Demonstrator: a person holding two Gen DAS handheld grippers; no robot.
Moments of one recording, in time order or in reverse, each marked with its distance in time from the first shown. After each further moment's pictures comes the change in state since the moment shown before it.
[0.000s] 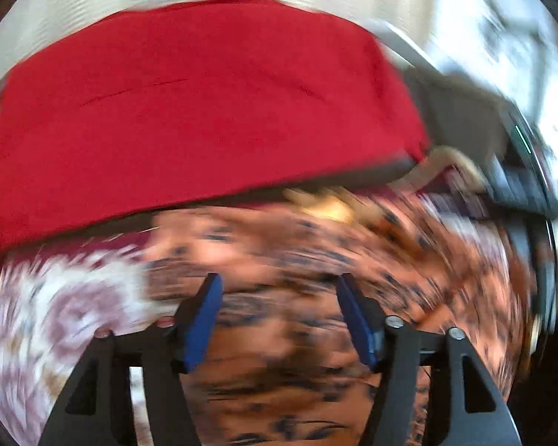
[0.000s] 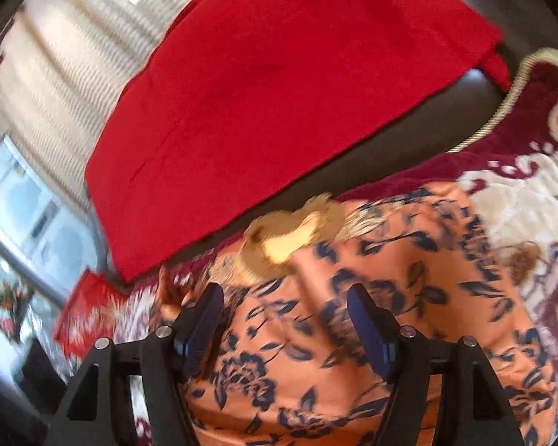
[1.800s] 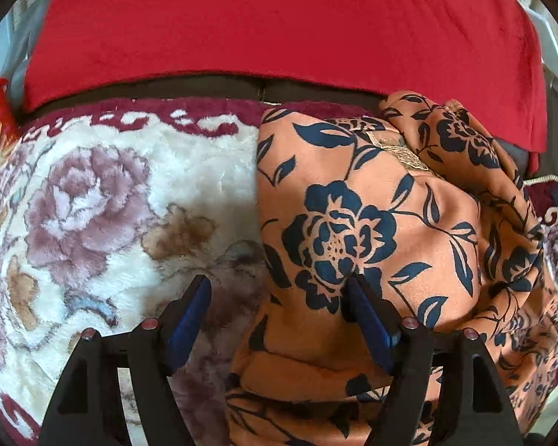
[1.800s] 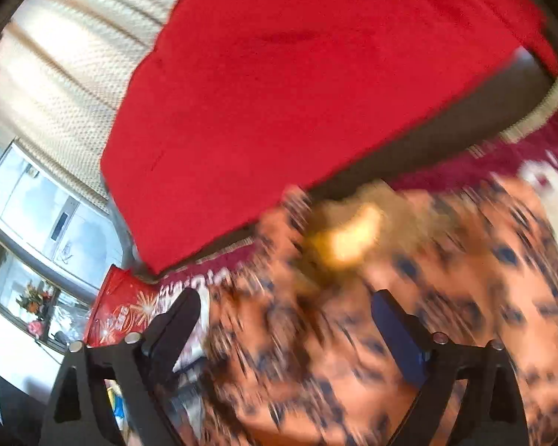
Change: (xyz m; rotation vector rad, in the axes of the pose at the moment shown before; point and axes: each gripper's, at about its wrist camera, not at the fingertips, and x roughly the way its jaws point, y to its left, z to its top) left arm 0.102 0.030 -0.024 -0.259 0.361 0.254; right arm 0.038 0.048 0.035 0.050 0.106 0.096
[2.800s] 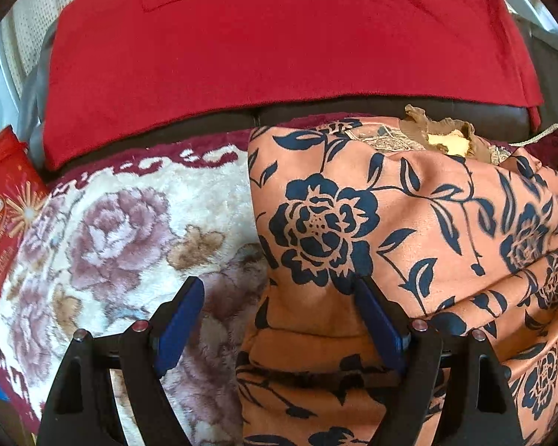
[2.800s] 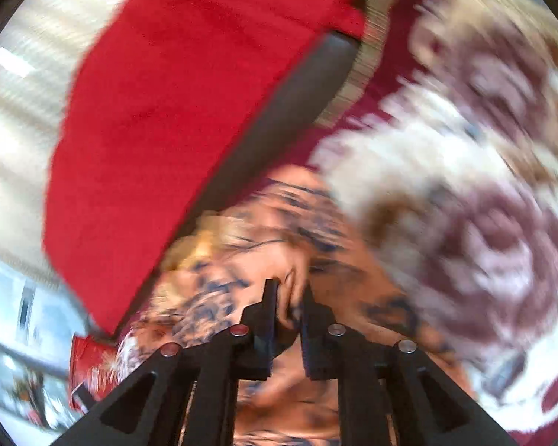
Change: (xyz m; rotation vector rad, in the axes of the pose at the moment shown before) left arm -0.021 -0.031 -0.022 0.171 -0.099 0.152; right arm -0.118 -0.140 -0.067 0.375 -0.117 -0.243
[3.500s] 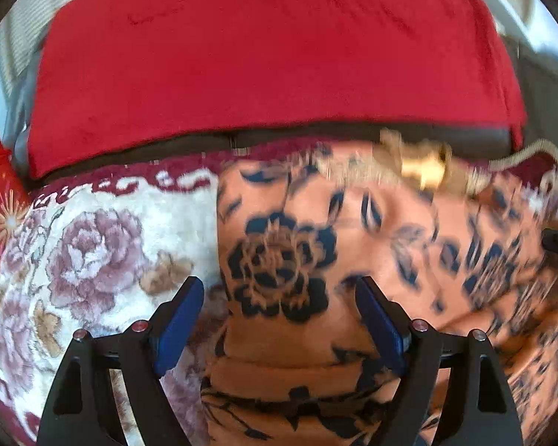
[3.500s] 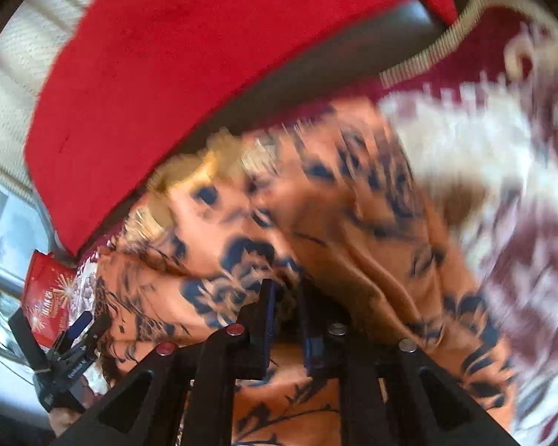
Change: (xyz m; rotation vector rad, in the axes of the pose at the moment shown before) left arm -0.015 -0.006 0.016 -0.044 -0.084 -0.107; right arm 0.046 0.074 -0.013 -0.362 0.113 -0.067
